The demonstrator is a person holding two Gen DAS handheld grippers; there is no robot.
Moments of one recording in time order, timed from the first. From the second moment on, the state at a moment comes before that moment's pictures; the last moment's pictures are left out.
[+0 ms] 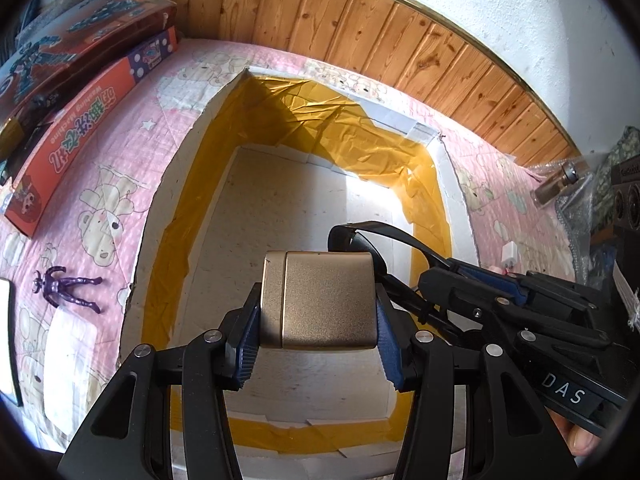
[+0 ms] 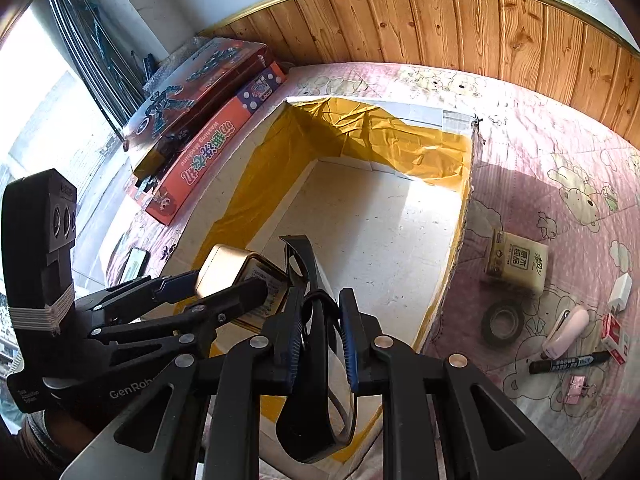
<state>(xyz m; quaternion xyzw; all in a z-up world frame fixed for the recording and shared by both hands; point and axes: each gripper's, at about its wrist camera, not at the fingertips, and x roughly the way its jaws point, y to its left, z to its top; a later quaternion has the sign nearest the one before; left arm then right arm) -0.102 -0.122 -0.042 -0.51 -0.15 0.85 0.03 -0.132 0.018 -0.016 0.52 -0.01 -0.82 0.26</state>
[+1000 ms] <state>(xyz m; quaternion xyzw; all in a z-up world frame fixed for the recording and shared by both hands) -0.225 -0.127 -0.083 -0.57 -0.07 0.82 -0.02 -0.269 -0.014 -0.052 0.55 0.09 -0.80 0.22</state>
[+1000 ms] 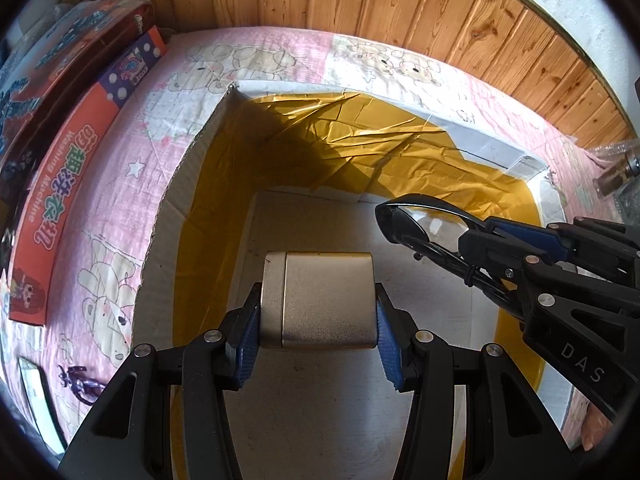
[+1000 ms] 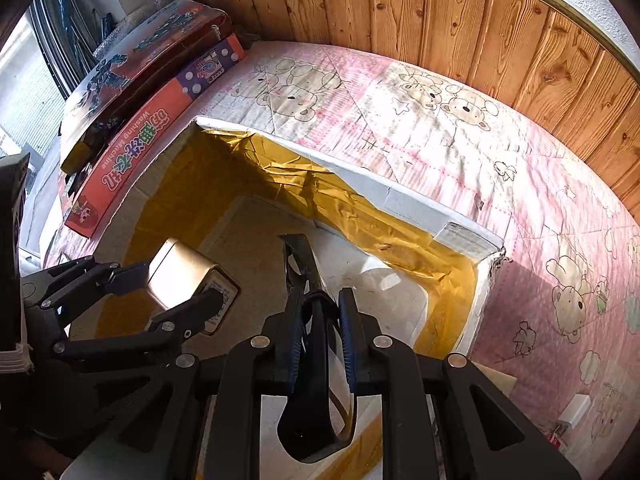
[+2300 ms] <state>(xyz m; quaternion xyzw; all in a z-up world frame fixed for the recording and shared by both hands) -0.132 -0.103 -0.014 -0.55 0.00 0.84 -0.02 -0.163 0.003 -0.006 0.55 0.15 -0.78 0.26</state>
